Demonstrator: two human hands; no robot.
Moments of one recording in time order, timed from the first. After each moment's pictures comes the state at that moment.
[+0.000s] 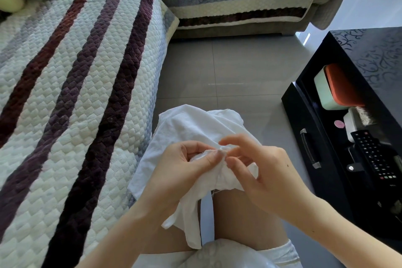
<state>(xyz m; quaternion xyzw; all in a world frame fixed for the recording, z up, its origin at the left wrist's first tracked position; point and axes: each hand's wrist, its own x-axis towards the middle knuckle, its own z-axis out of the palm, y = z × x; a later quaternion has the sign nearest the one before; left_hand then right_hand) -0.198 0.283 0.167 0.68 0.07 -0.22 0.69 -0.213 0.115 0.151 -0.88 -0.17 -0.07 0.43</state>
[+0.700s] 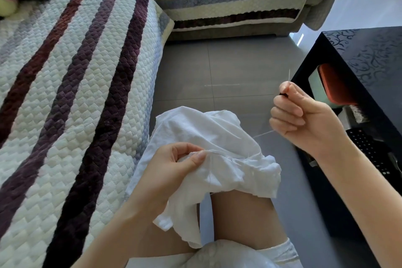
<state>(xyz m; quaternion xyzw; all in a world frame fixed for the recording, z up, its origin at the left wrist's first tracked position) -0.192 0.297 0.161 0.70 0.09 -0.23 0.67 -0.143 0.040 0.162 -0.40 -0.04 0.16 0.90</state>
